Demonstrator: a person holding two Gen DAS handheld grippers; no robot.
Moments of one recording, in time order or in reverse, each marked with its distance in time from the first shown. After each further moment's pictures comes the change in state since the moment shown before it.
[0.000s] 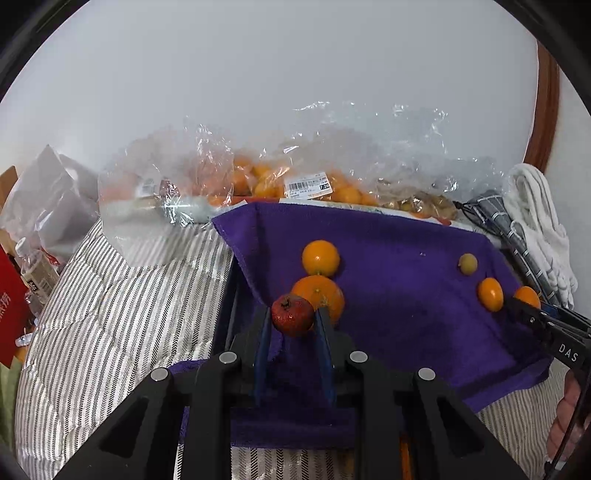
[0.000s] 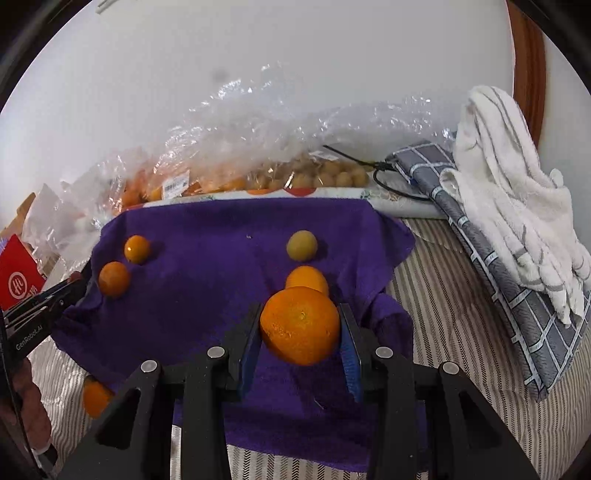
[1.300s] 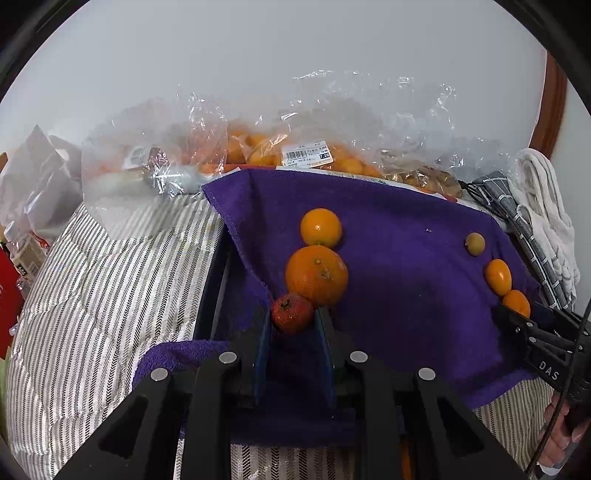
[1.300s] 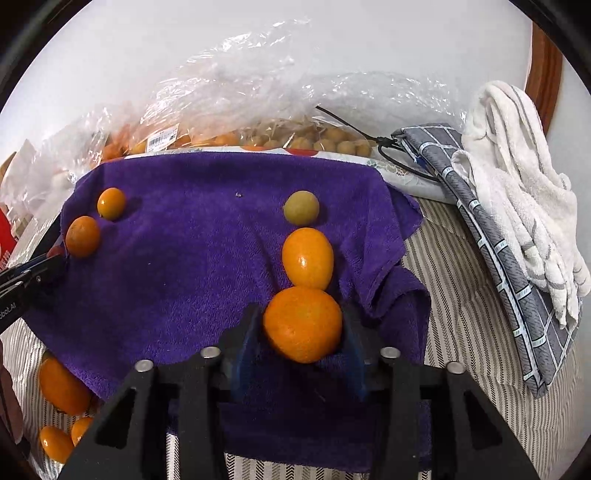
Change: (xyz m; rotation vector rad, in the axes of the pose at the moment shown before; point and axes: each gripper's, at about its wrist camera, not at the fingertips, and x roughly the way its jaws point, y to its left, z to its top) left arm 0.018 0.002 -0.006 -0.007 0.083 -0.021; right arm 0.023 0.016 -0.013 -0.095 0.072 -0.093
